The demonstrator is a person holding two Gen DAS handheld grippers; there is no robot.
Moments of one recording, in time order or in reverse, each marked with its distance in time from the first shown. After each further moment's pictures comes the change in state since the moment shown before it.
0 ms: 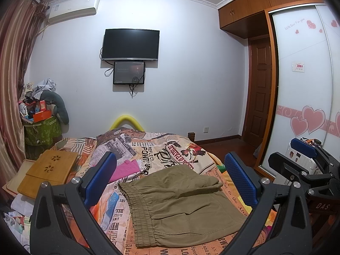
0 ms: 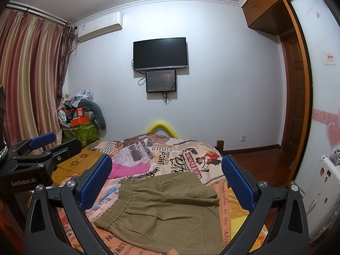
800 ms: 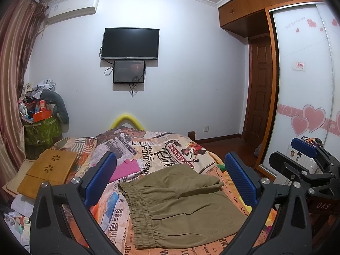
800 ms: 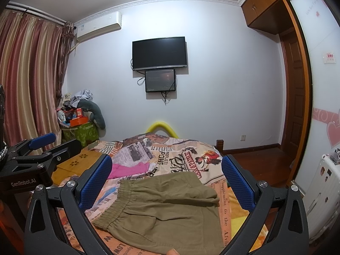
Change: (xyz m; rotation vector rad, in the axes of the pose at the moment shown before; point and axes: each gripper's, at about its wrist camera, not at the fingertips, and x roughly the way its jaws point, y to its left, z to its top) left arm 0.006 0.002 0.000 0.000 0.014 0.008; right arm 0.004 0.000 -0.002 0.002 0.004 -0.005
